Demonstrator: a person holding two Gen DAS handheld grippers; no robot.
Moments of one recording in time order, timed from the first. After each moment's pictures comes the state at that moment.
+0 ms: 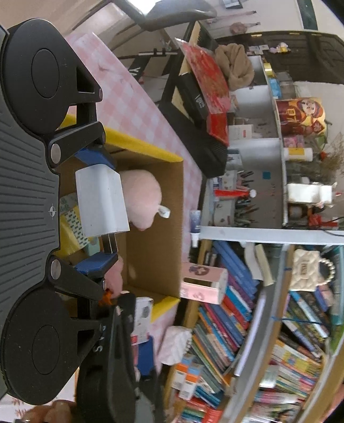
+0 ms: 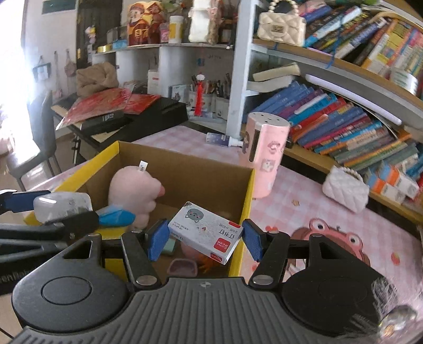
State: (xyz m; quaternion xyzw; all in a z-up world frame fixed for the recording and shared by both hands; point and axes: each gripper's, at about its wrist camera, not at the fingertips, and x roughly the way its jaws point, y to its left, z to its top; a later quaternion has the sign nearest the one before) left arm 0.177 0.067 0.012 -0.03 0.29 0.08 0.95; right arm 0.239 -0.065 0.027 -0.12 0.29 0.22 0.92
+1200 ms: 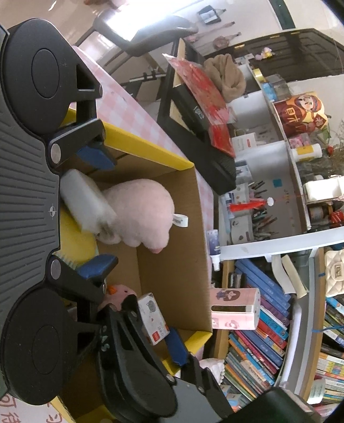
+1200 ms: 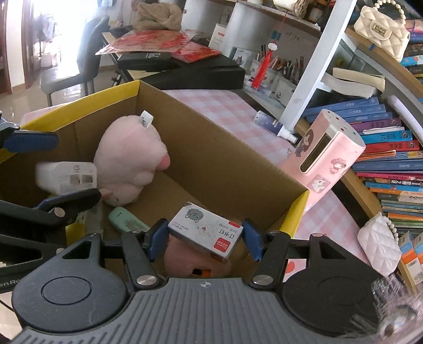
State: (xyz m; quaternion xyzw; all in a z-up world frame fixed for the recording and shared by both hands) left arm 0.221 0.055 -0.018 0.05 0.32 0.13 0.94; right arm 0.310 -0.026 -0.013 -0.27 0.32 0.32 0.85
